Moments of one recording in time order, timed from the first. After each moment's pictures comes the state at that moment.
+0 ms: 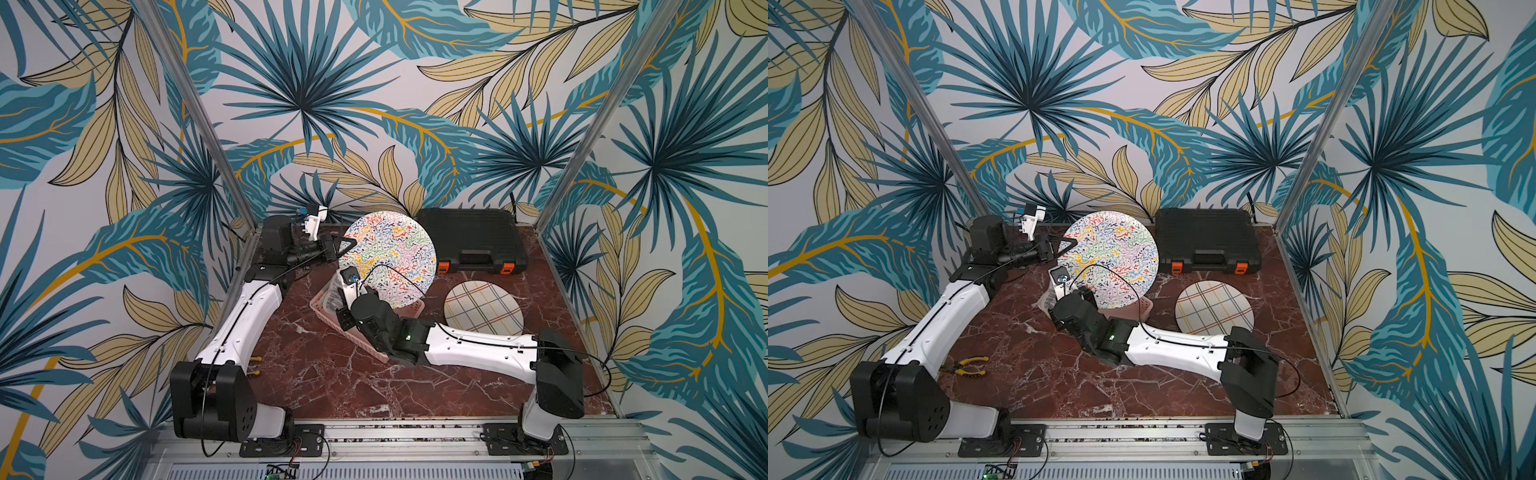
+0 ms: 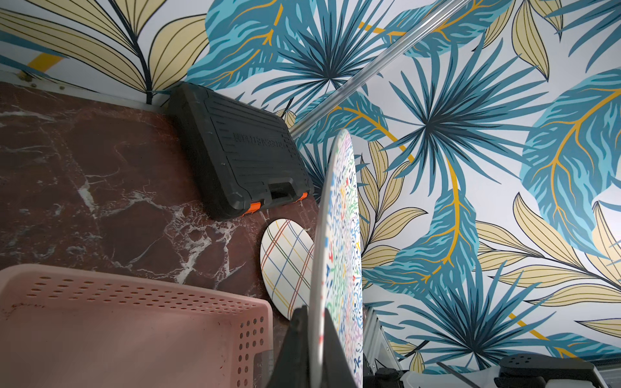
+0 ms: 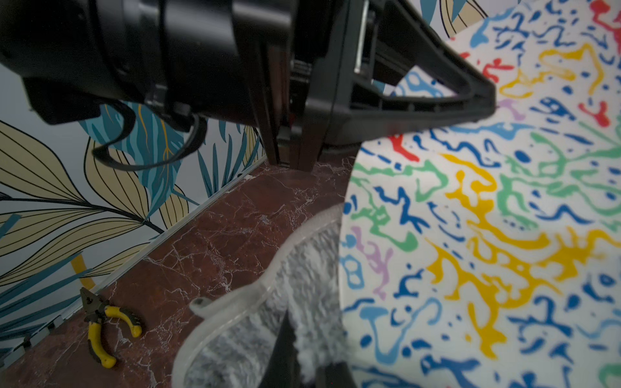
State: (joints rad) left arm -0.06 1.41 1.19 -0.09 0.97 -0.65; right arm 1.16 1.79 1.41 0.10 0.60 0.21
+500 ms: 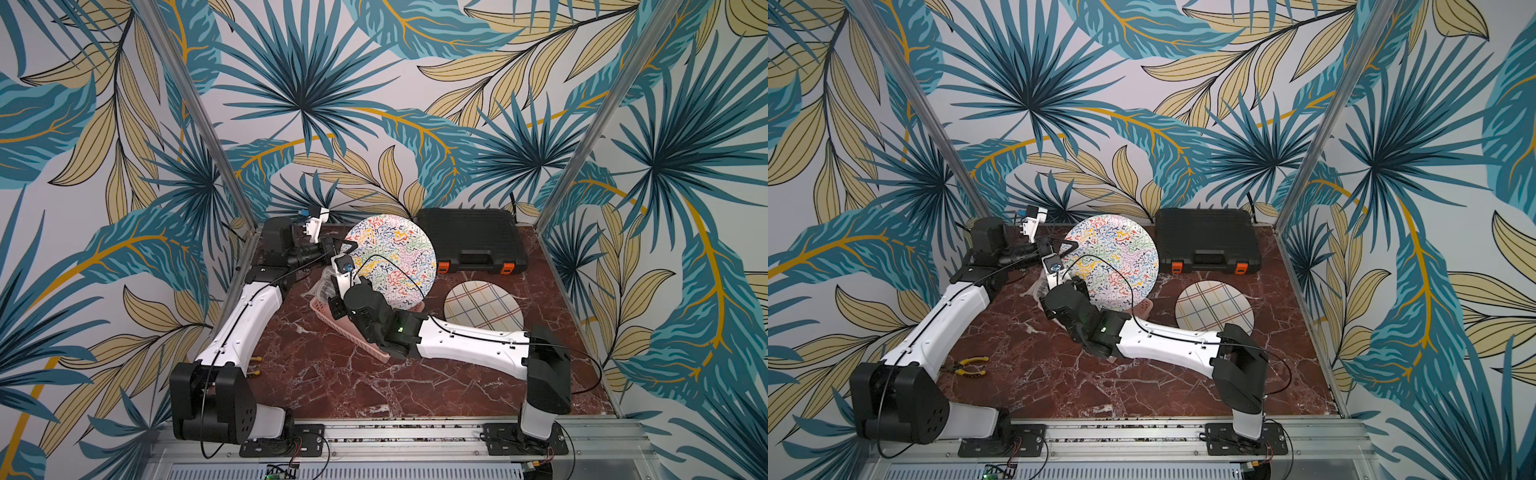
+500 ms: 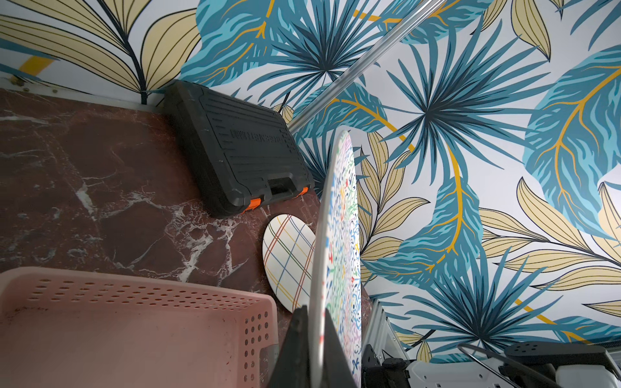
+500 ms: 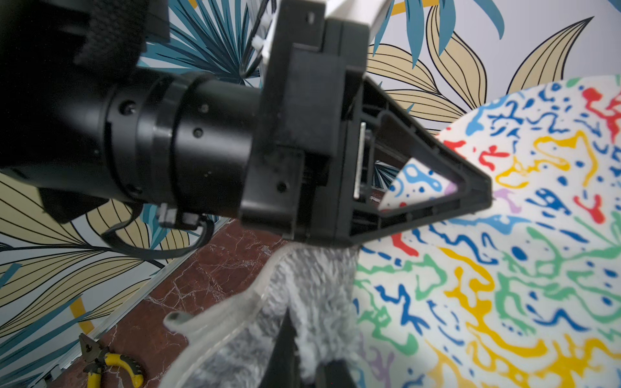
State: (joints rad) left arm -0.06 1.40 1.17 -0.09 0.98 -0.61; right arm 1.15 1.82 1.51 0.10 0.60 0.22
